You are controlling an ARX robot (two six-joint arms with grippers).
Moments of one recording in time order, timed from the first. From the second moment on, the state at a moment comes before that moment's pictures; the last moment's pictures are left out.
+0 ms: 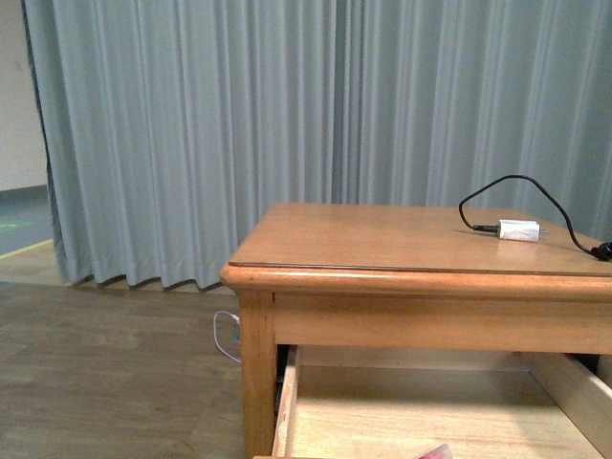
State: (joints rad) left arm -0.27 0.44 0.42 -0.02 -0.24 -0.06; right arm 0.09 0.46 0.46 -0.41 -0.07 0.15
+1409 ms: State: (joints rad) left arm 0.00 0.01 0.02 -0.01 0.00 0.00; right arm 0.09 0.46 0.46 -0.41 -0.07 0.15
